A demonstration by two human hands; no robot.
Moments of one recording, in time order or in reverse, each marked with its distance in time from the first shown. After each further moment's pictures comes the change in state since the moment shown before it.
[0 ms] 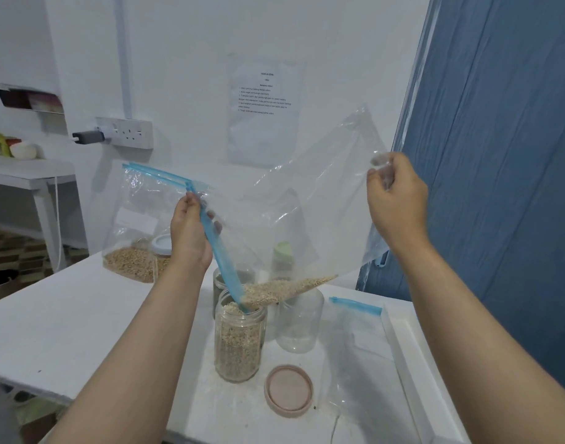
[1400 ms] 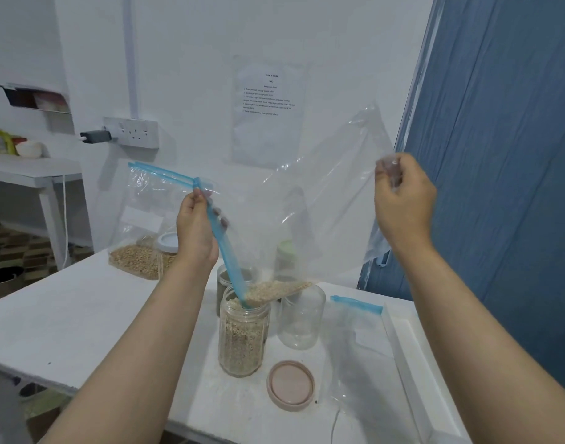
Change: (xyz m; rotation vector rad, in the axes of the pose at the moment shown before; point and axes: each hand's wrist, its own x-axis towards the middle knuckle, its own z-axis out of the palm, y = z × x) left_hand -0.019 0.012 0.011 0.055 0.016 0.039; right_hand -0.006 -0.005 -0.003 0.026 0.096 -0.058
